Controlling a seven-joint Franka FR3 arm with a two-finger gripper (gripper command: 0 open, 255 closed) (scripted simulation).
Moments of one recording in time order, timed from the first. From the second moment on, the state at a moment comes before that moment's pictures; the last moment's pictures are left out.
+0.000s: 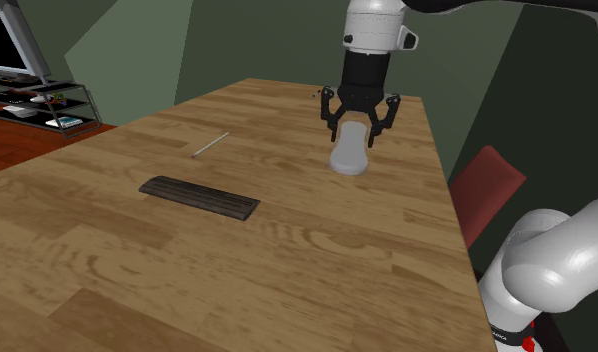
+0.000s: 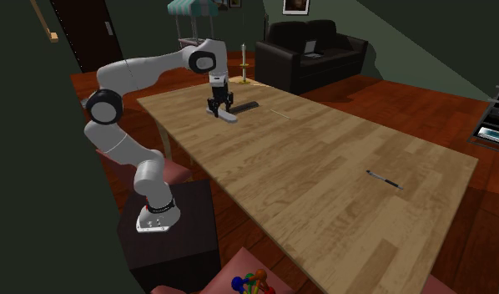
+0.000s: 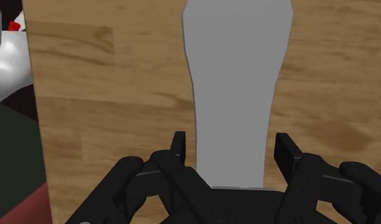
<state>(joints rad) -0.01 -0.48 0.31 -1.94 0.15 1.49 1.32</state>
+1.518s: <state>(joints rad) 0.09 -0.51 0.58 -2.02 0.28 1.59 1.64</state>
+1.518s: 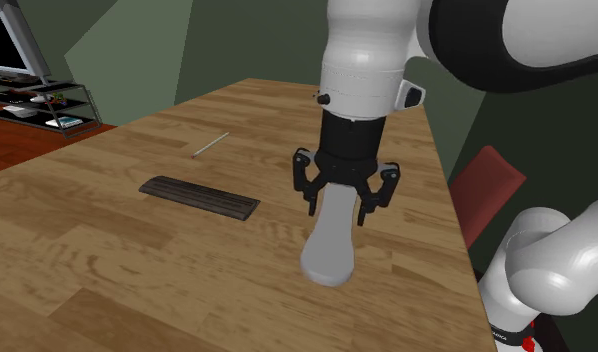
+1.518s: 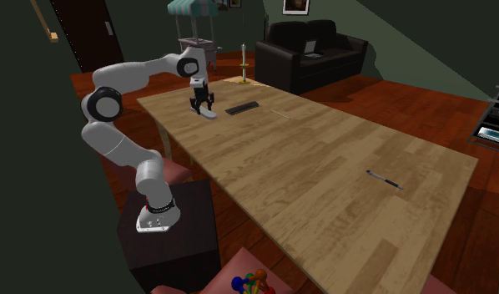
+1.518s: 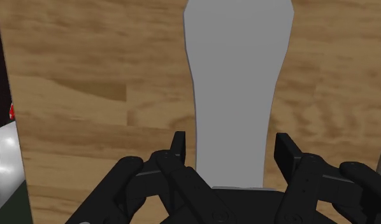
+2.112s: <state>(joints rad) 0.09 -0.53 0.59 -2.10 0.29 1.67 1.64</state>
